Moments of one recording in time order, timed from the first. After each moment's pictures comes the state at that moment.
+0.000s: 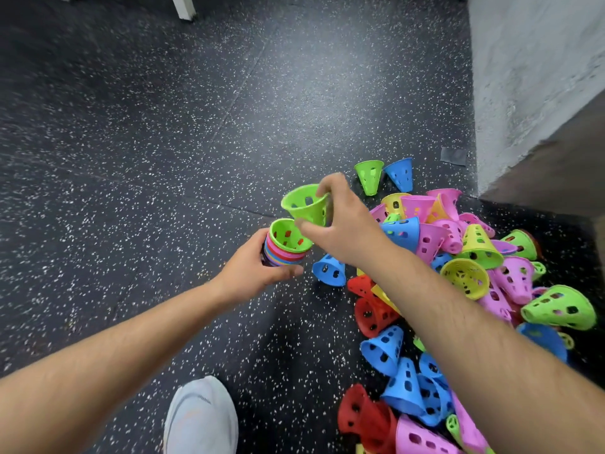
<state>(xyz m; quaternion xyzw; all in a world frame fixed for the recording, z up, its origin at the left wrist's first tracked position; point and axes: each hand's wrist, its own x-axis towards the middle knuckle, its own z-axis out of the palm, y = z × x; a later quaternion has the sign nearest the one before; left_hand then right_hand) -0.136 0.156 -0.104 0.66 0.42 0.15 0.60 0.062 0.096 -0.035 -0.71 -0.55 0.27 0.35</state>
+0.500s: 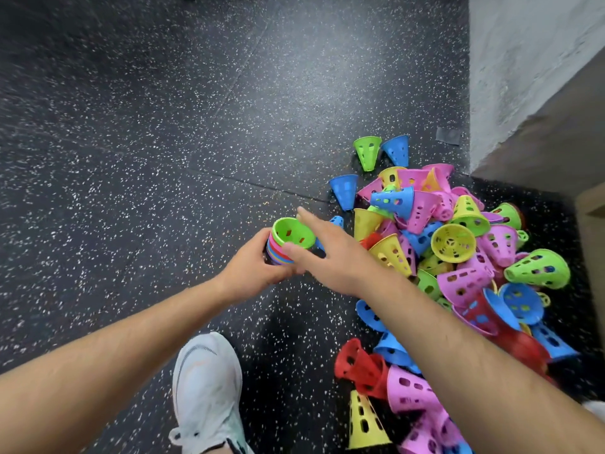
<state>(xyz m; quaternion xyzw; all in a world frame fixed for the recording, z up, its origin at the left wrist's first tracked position) -0.165 0.098 -0.110 0.66 0.43 0.14 0.60 0.014 0.016 -0.064 -0.69 -0.58 0.35 0.23</state>
